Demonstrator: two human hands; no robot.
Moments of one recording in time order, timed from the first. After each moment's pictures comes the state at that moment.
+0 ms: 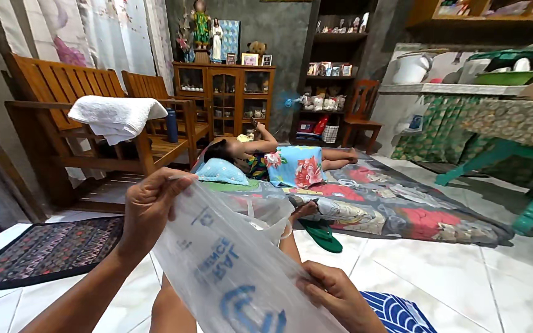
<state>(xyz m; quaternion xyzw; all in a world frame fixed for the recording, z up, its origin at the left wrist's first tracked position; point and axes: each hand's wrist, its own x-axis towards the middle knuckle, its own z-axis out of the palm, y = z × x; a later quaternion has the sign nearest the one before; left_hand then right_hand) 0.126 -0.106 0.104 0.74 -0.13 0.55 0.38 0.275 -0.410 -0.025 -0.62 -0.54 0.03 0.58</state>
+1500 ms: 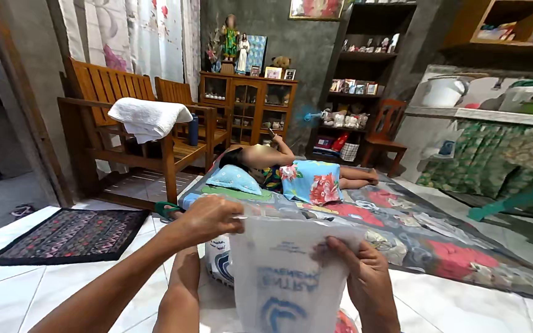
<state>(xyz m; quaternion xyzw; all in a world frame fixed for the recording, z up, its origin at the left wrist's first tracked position) 0.137 -0.113 0.119 0.97 -0.09 0.18 0.13 0.288 -0.373 0.026 -0.47 -0.39 -0.06 0.79</state>
